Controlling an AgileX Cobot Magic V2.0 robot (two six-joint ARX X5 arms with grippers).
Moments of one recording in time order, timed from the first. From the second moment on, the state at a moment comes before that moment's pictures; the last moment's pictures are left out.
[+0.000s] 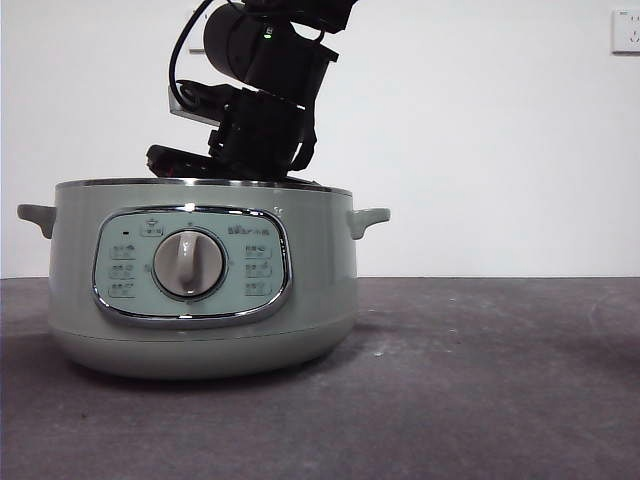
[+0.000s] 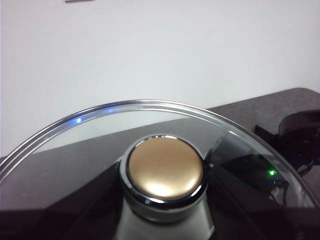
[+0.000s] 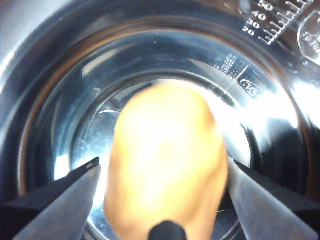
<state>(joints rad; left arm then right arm) -0.47 0.62 1.23 -0.75 -0.19 0.02 0.79 2.17 1.88 -0.77 -0.07 -0.05</state>
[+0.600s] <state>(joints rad) -0.47 0.84 1.23 -0.66 -0.15 0.02 0.75 1.63 1.88 -1.07 0.00 -0.05</state>
